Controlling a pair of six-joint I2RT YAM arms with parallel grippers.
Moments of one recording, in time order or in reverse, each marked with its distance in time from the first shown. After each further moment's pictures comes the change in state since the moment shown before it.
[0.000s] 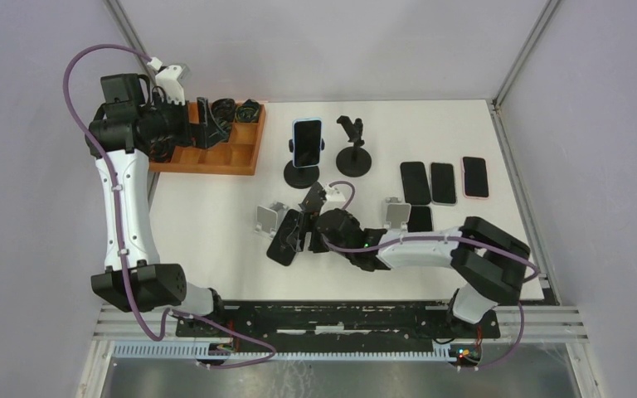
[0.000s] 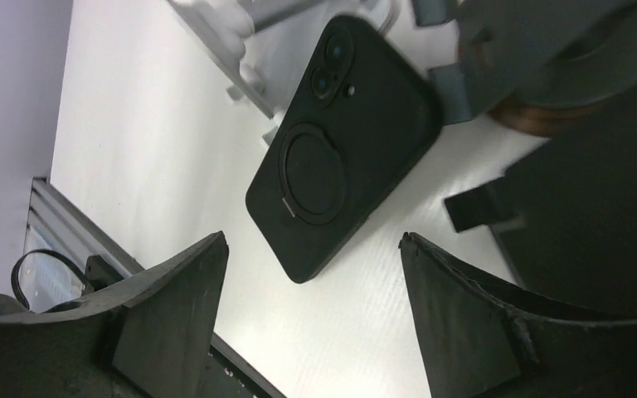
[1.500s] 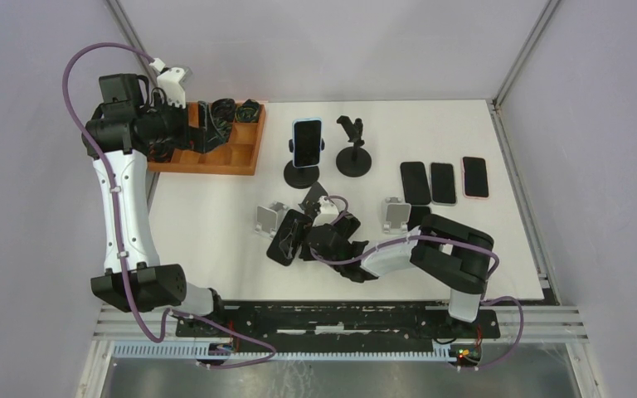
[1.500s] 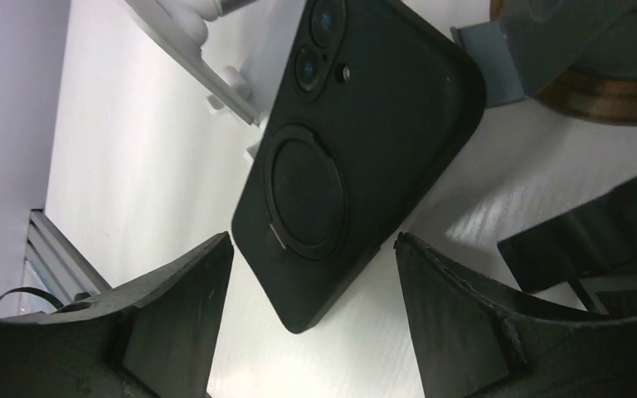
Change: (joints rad) left arm 0.000 -0.001 0.034 -0.073 -0.006 0.079; right arm 0.078 0.148 -0.039 0.232 0.137 0.061
